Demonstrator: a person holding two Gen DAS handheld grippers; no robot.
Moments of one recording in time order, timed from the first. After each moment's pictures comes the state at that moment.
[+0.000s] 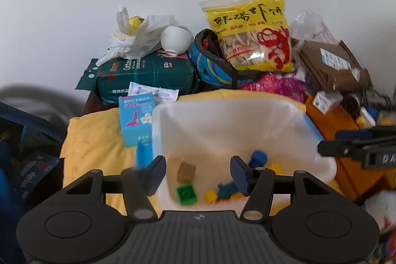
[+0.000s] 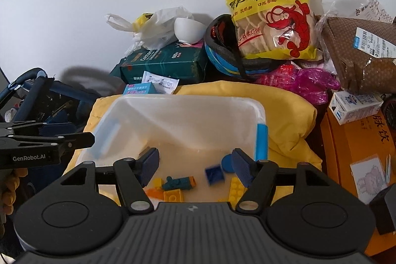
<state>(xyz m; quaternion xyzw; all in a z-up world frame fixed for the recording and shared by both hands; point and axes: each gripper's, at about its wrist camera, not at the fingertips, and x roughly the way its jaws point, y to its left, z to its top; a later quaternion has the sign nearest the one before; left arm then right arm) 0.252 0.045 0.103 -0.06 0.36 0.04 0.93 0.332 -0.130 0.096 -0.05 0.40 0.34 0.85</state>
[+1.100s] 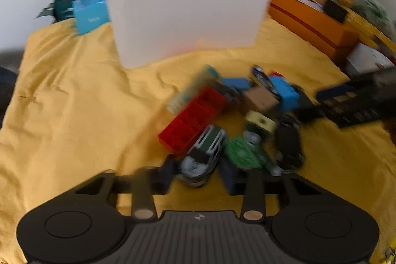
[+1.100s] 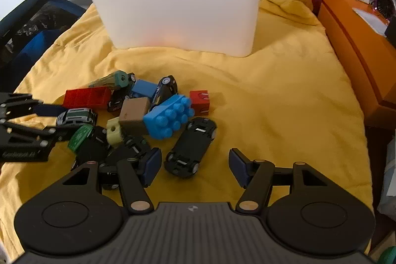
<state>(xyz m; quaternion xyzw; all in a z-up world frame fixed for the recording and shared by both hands) 0.121 -0.016 -0.054 -0.01 0.44 -0.07 0.89 0.187 -0.181 -0.061 -0.12 0.45 0.31 0.83</state>
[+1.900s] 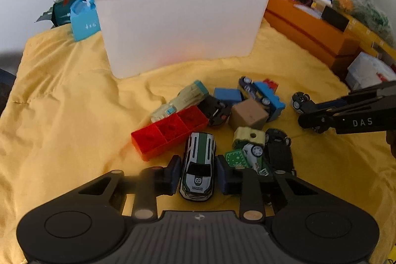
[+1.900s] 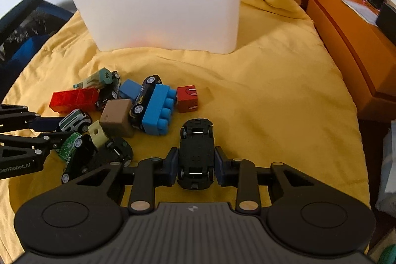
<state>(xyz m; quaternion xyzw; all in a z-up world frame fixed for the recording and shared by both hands) 0.130 -0.028 -0.051 -0.02 0.42 -0.05 0.91 0.194 -0.195 -0.066 -0.10 0.45 0.30 0.84</state>
